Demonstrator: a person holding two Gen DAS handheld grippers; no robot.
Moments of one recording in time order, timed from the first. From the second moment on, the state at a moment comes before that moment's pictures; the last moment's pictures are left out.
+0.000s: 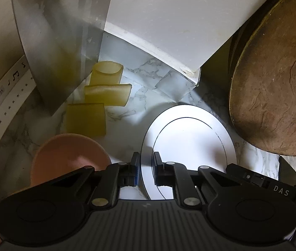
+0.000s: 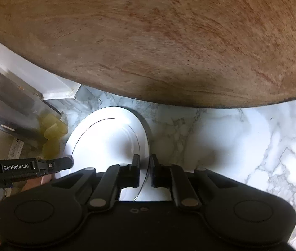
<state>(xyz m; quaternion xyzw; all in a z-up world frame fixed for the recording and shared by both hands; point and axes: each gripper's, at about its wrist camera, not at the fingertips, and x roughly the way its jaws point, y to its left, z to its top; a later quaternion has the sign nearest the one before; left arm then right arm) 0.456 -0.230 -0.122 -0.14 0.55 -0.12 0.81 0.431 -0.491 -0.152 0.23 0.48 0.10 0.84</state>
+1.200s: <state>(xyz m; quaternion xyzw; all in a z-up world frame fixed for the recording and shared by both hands) 0.381 -0.189 -0.086 -0.19 0.52 -0.17 0.81 0.361 -0.492 -0.117 0.27 0.45 0.11 0.84</state>
